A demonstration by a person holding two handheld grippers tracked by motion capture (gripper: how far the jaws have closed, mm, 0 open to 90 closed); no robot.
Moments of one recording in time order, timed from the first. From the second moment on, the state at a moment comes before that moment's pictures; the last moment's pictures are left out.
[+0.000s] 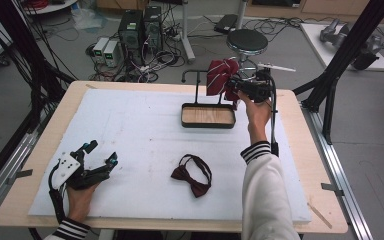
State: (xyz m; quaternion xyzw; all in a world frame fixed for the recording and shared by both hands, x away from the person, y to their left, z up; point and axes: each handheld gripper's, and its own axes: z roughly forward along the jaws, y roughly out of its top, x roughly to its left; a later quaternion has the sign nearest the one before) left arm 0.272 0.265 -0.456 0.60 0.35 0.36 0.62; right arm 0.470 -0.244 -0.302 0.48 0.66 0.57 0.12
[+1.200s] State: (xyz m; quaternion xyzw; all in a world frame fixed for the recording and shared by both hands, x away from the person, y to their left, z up) left arm 0.272 0.265 -0.456 0.60 0.35 0.36 0.62; right arm 0.444 -0.256 -0.276 0.44 0.66 0.60 0.15
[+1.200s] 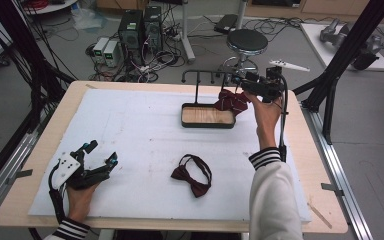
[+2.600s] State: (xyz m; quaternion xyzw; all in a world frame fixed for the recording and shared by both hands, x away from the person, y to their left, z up) left arm 0.271 0.266 -0.456 0.60 0.35 0.36 0.63; right arm 0.287 -0.286 -0.373 0.37 0.69 0.56 0.26
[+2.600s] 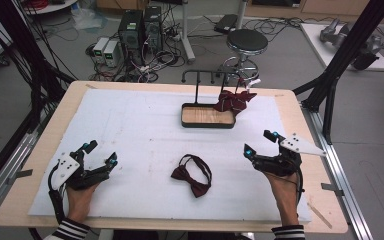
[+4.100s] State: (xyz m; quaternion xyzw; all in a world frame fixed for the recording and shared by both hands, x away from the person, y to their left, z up) left arm 0.271 0.265 -0.456 0.60 0.35 0.36 0.62; right arm 0.280 -0.276 -0.387 0.37 0.71 0.55 0.24
